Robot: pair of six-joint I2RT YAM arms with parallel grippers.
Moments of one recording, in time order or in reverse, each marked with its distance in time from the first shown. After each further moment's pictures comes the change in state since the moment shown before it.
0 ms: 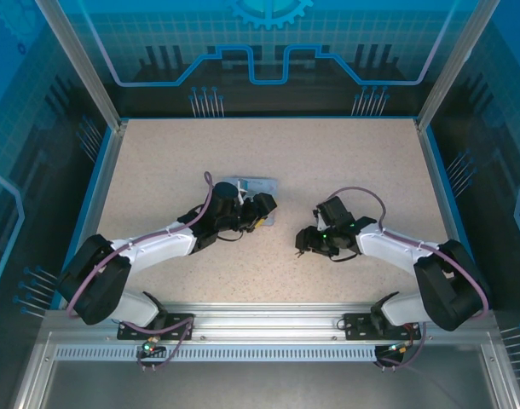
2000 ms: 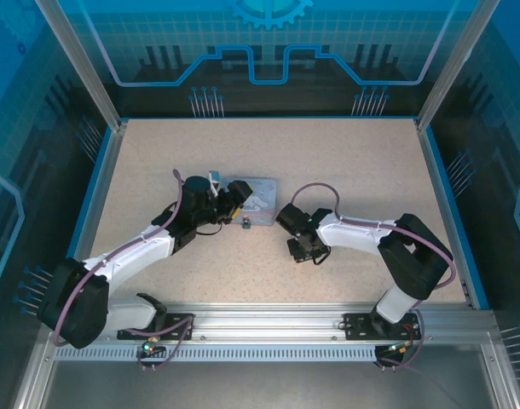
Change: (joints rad) left arm 0.172 -0.170 -0.050 -0.087 0.000 0.021; right arm 0.274 0.274 0.274 -0.339 0.396 -0.151
